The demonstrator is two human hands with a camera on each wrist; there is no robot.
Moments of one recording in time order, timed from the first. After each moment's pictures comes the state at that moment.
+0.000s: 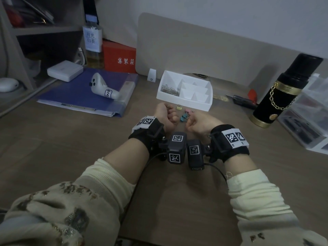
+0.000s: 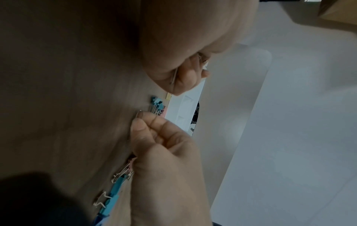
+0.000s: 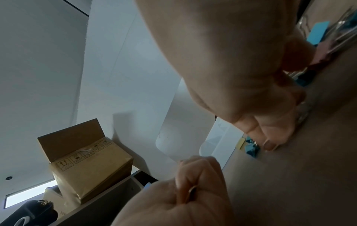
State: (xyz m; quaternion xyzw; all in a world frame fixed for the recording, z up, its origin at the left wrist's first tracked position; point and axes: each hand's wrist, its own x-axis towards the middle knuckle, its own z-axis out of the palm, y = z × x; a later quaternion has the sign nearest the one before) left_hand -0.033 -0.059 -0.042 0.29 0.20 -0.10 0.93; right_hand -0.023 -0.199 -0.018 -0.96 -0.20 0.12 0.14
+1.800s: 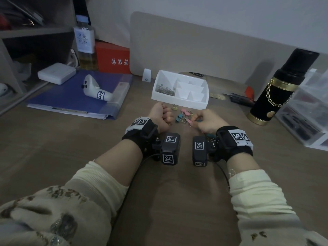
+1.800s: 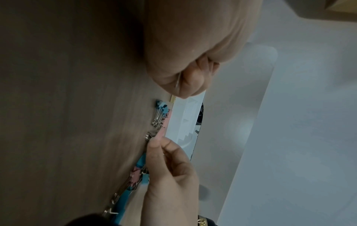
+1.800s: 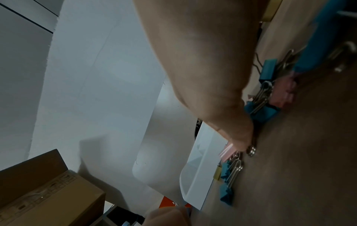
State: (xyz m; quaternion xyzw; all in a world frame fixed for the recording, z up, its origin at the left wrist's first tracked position) left_hand -0.029 -0.061 -0.042 0.30 0.19 -0.09 0.93; right_hand -0.008 -0.227 -0.028 -0.94 -0.15 0.07 0.30
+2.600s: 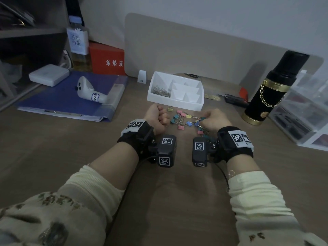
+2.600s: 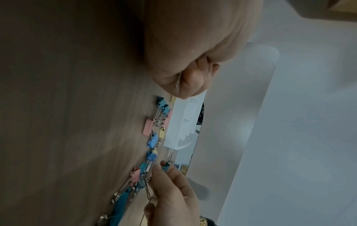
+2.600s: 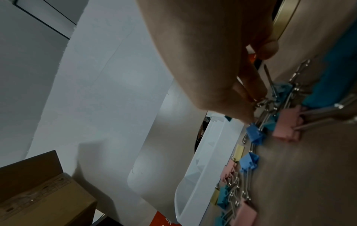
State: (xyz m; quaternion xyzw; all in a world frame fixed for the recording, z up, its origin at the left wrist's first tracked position) left_hand -0.027 -0.060 -0.044 0.30 0.19 -0.10 0.93; right_hand -0.001 -0.248 -0.021 -0.97 0.00 0.01 0.26
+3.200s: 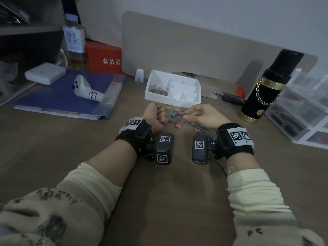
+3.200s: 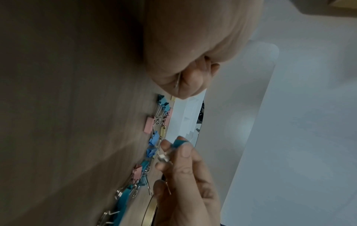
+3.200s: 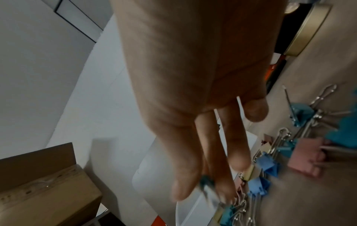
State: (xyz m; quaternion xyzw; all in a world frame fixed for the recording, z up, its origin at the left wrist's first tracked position) left_hand -0.029 -0.064 -0.042 0.31 0.19 -0.09 0.93; right_hand -0.023 -0.240 -0.007 -0.91 -0.15 0.08 0.39
